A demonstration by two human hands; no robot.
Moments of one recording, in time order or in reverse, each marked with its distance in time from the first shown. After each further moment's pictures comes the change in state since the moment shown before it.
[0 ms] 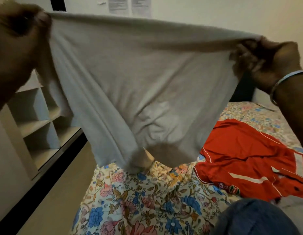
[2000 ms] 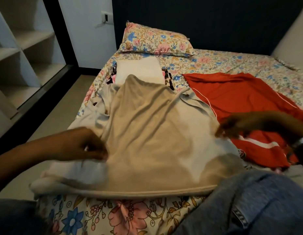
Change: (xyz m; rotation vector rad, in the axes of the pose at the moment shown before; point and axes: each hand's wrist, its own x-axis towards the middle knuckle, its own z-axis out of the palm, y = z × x) left_hand -0.352 0.015 0.092 -0.021 -1.503 -0.066; right_hand -0.028 0.196 -0.179 -1.669 -0.881 1.152
